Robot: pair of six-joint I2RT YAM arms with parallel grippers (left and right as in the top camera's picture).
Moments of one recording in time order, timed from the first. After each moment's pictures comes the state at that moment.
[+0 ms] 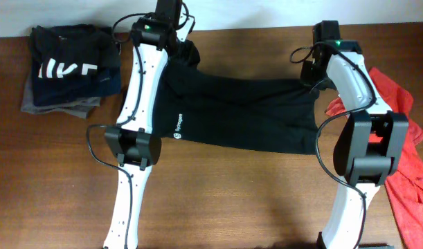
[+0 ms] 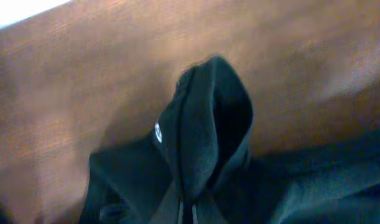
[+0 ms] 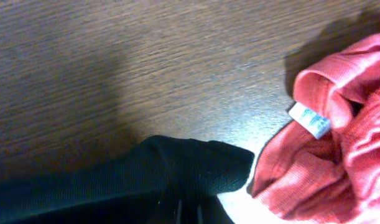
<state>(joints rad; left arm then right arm) -0.26 2.74 3.05 -1.41 0.03 0.11 -0.05 2.21 1.89 -0.97 0.17 0.23</state>
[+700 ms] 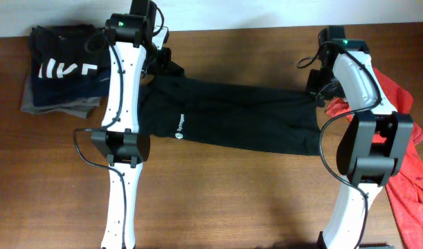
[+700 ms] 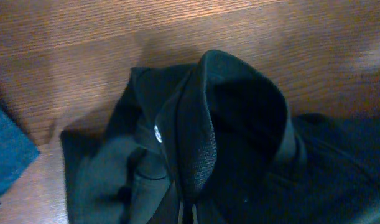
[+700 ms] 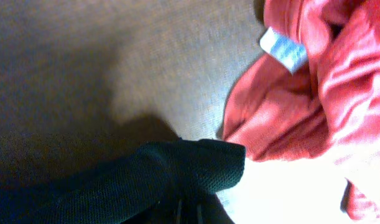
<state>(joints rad) -0.16 2.74 3.12 -1.68 0.08 0.02 -0.08 2.21 1.89 -1.16 0.18 0.29</state>
